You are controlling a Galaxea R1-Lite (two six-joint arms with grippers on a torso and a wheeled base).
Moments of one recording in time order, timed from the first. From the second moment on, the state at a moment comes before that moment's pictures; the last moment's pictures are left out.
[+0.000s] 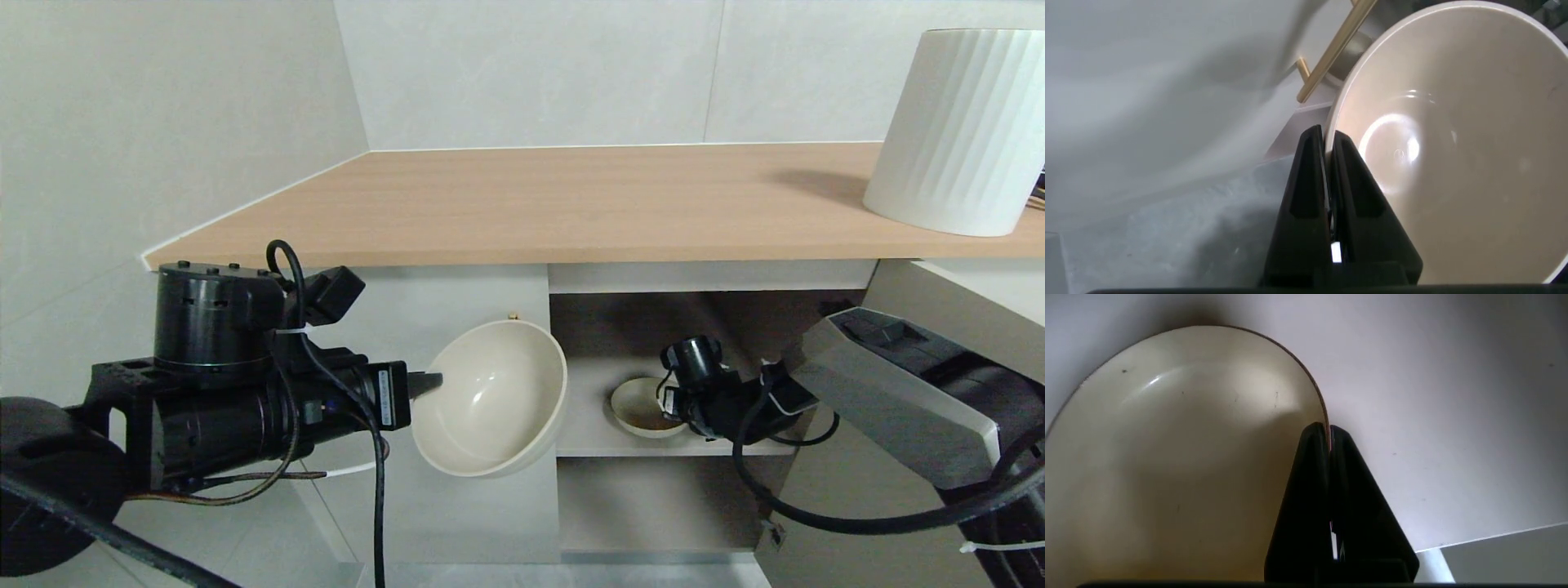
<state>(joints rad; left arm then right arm) -0.39 1.58 -0.73 -0.39 -0.19 -0.33 0.40 2.53 -1.45 -0.32 -0.46 0.44</state>
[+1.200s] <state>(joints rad) -0.43 1.64 -0.72 -0.39 -0.16 -0.27 0.43 2.36 -1.29 -0.31 -0.33 0.44</state>
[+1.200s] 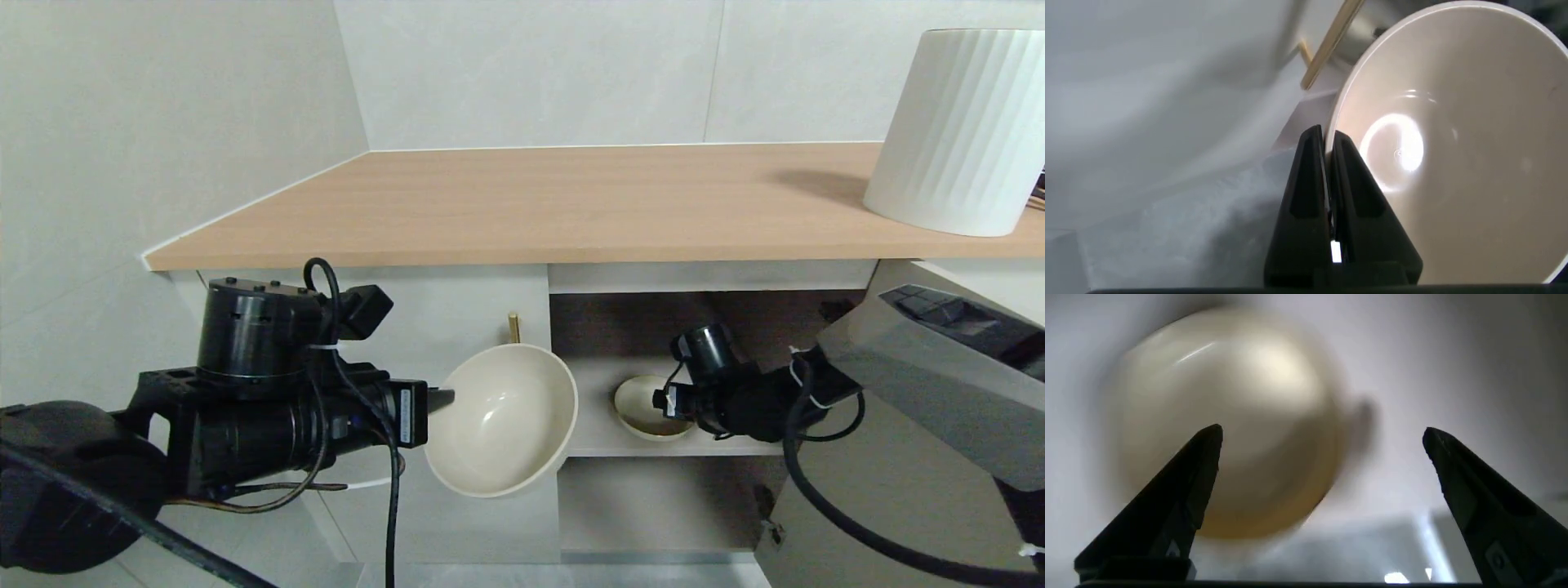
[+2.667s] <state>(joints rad) -0.64 1.86 -0.70 -0.39 0.18 -0.26 0.76 1.91 -0.93 -0.22 -0.08 0.27</state>
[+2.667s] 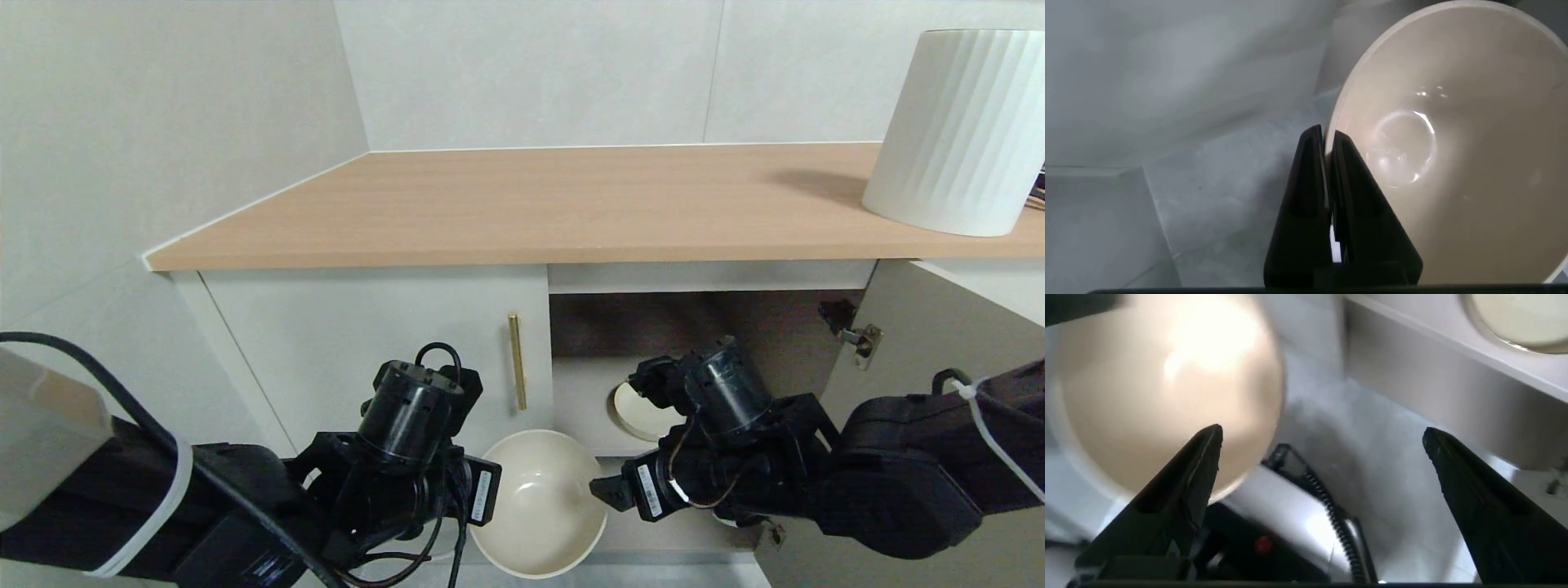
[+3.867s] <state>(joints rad) -0.68 1.82 -0.70 -0.39 0.19 -0.26 0.76 1.98 -0.96 -0.25 -0.10 0.27</state>
